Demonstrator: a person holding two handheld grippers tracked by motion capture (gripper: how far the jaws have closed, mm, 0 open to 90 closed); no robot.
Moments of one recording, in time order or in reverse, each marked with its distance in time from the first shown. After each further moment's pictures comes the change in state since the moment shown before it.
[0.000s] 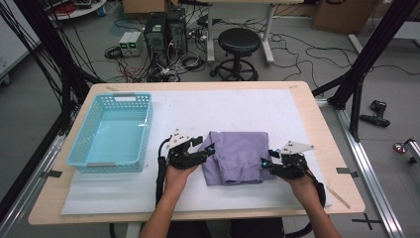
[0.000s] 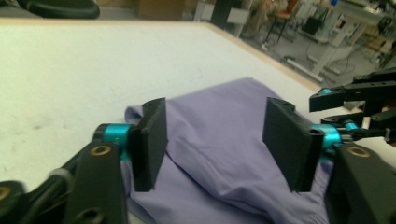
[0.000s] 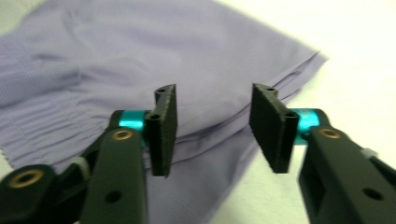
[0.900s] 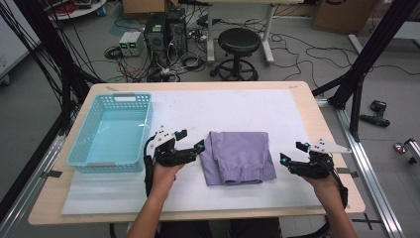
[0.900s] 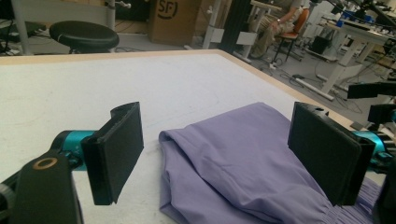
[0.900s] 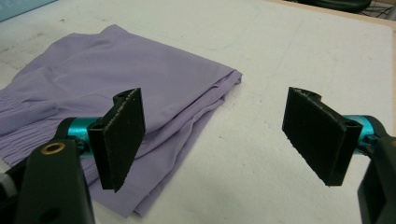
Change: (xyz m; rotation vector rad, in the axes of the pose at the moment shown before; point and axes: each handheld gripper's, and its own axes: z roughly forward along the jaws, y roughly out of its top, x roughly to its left) left arm 0.011 0.015 -0.029 -0.065 0.032 0.031; right arm -0.031 -0.013 -0.049 -0.153 -0.083 0.131
